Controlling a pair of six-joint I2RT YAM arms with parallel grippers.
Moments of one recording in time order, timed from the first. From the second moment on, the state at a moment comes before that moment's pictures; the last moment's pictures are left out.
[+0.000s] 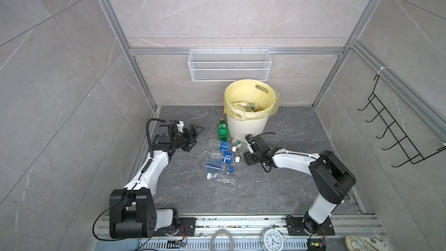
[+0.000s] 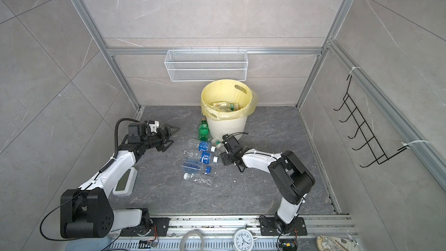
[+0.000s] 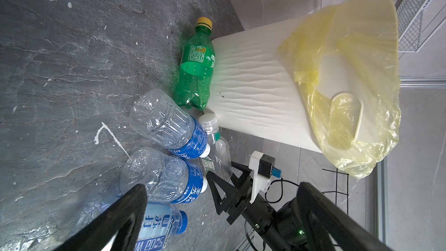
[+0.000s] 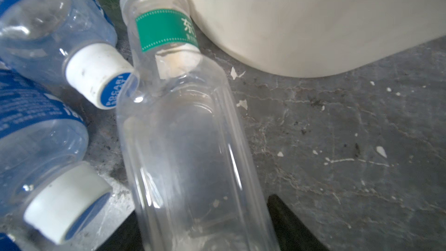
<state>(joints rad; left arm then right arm) -0.03 1.32 0.88 -0.21 0.69 -0.89 0.66 1.73 0.94 -0.19 0.12 0.19</state>
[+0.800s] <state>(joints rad) -0.03 1.32 0.88 -0.20 0.70 -0.90 0.67 1.55 0.80 -0.22 0.13 0.27</state>
